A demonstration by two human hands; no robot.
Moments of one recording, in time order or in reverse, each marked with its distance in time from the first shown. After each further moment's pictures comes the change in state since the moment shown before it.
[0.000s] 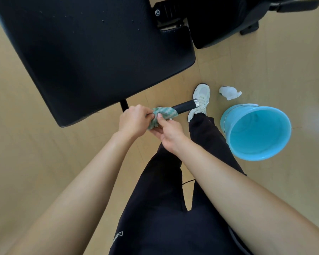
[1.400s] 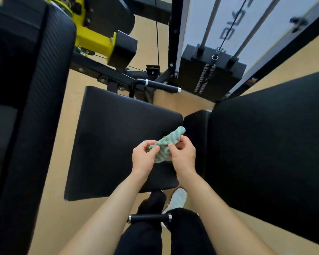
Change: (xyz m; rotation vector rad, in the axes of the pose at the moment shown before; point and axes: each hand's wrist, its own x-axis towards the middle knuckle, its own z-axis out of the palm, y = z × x) left_hand 0.052 0.106 -0.216 -1.403 0.523 -0.232; right_hand -0.111 -0.257 0.189 -0.868 -0.022 -0.842
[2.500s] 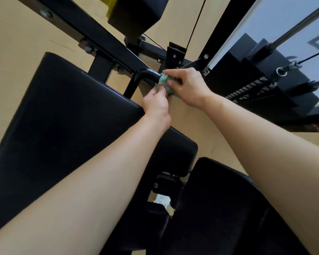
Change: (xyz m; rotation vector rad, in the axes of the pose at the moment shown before) left_hand 0.310 0.084 0.088 -1.026 0.309 -0.267; right_hand 0.359 -0.095 0.134 -0.907 -0.639 -0.558
